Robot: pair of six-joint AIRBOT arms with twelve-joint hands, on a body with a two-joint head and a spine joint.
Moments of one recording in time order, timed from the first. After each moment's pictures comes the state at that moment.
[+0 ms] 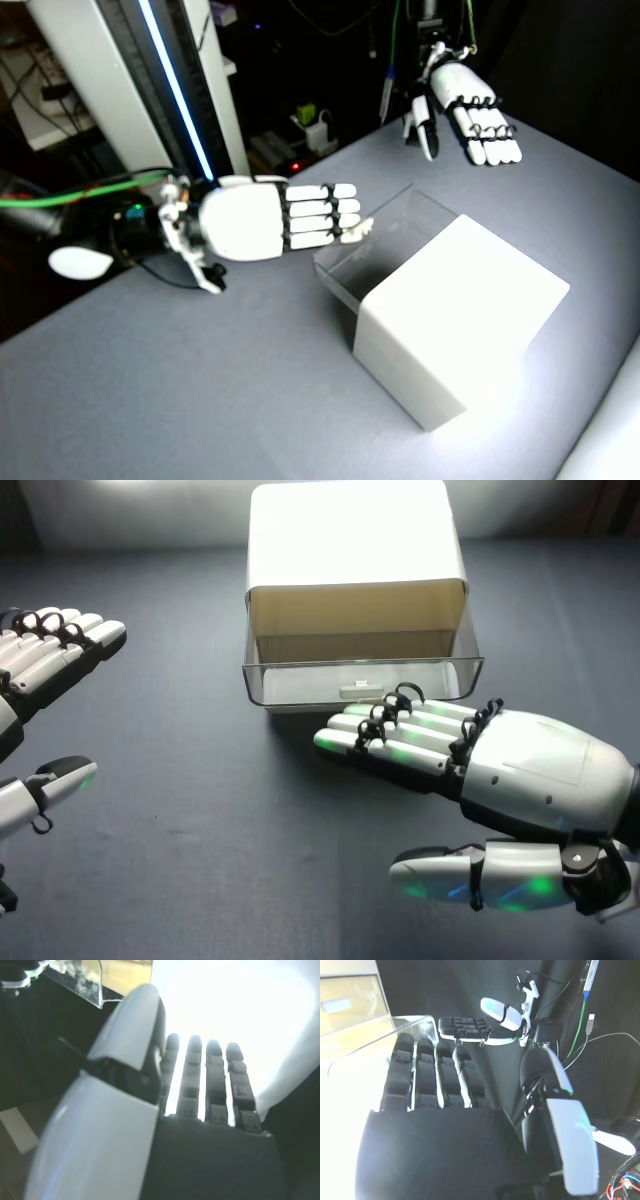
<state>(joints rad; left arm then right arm) 1.18 -0.85 1.00 -0.22 -1.34 0.76 -0.78 -1.12 1.04 -0.26 0.93 -0.60</state>
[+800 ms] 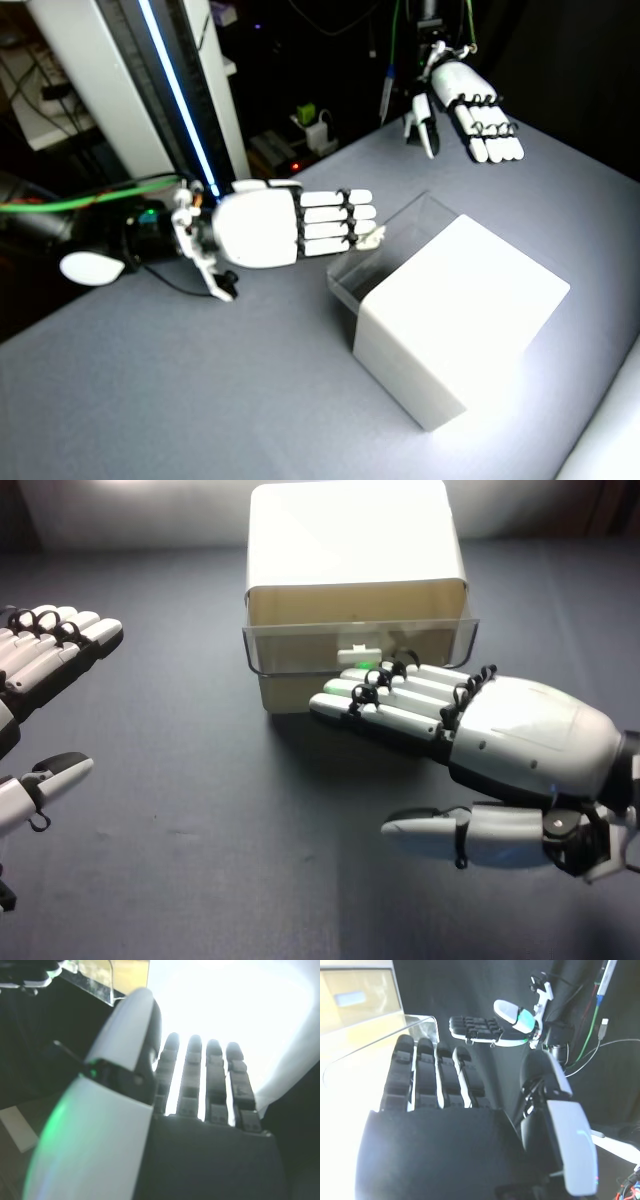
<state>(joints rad) 1.19 -0.85 1.00 -0.22 -1.36 0.76 -0.72 -1.14 1.09 -0.25 0.90 -0.63</state>
